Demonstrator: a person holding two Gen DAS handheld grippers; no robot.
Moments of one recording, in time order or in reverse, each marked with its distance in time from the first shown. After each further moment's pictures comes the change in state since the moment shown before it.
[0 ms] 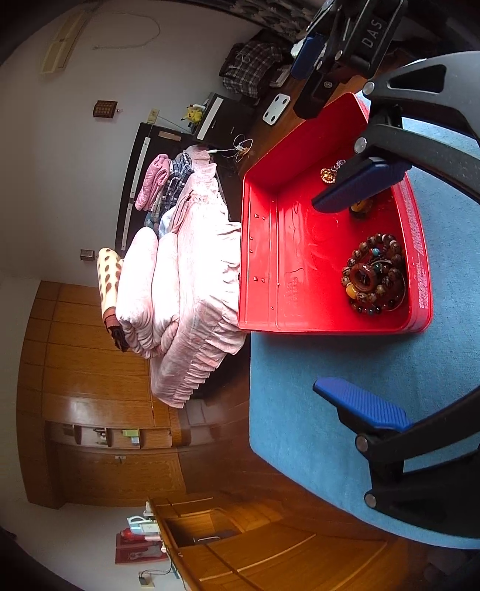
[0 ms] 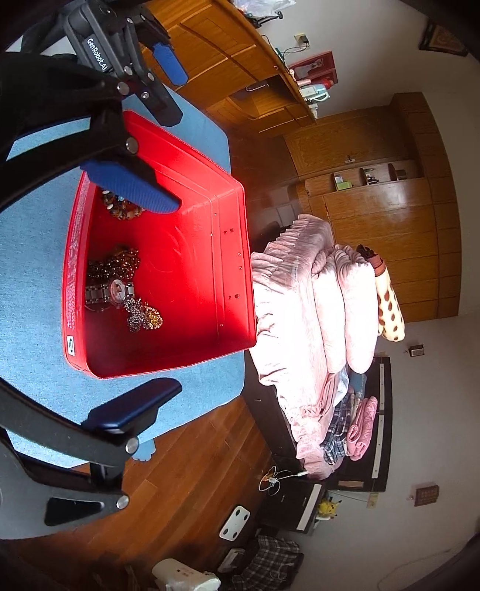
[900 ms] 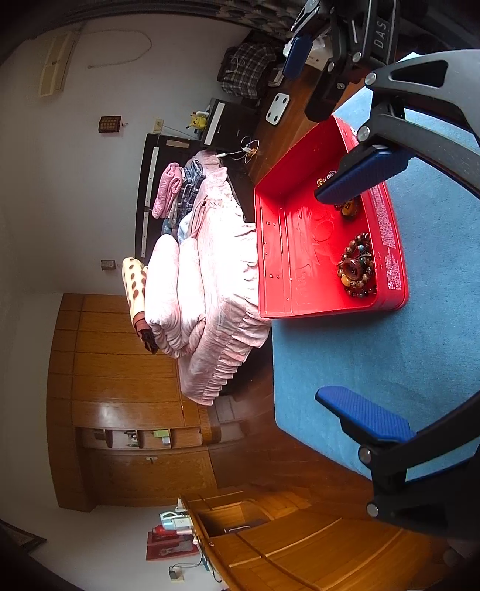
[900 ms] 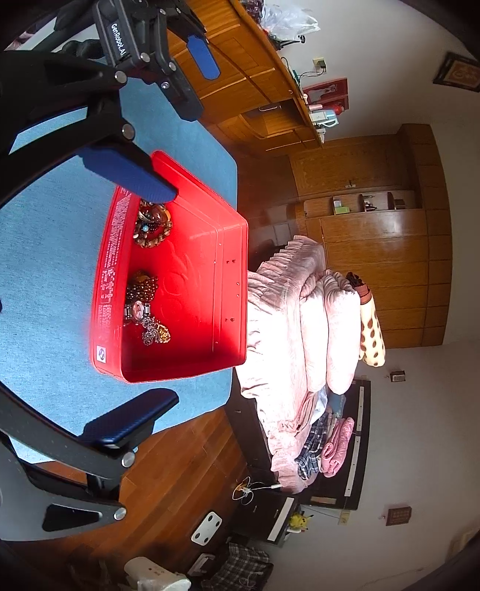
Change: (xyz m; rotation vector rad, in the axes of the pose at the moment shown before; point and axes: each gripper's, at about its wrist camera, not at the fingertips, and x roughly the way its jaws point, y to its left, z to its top) left arm -0.067 0.005 -0.004 0.069 -0.100 0.006; right arm -0.055 0.018 -0.014 -0.091 -0.056 0.044
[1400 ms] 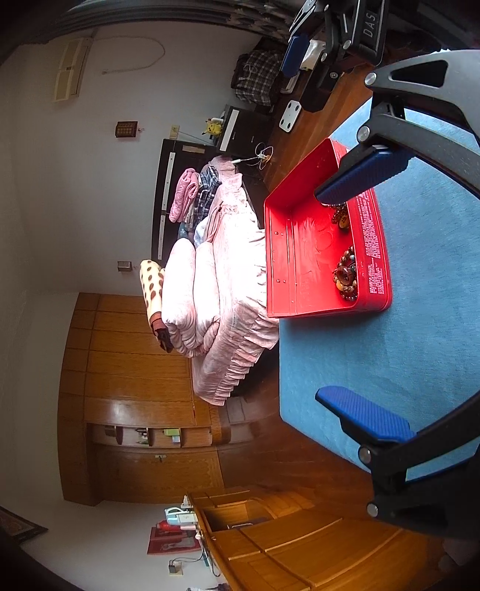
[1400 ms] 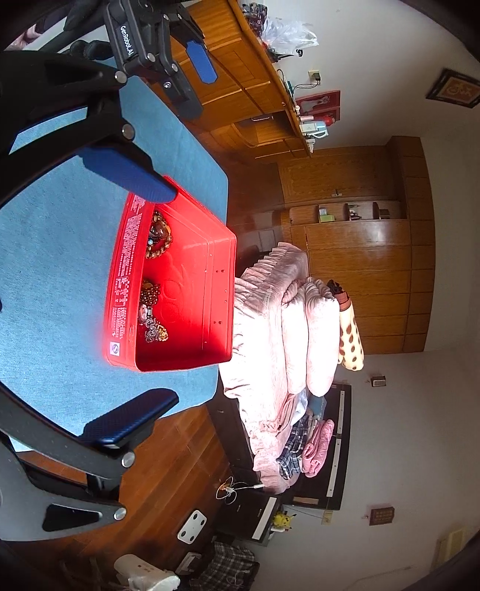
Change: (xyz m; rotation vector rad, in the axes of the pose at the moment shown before) left arm -0.048 0.002 -0.015 -0.023 -0.067 -0.009; right arm -0.052 0.006 -0.008 -0.029 -0.075 0.019
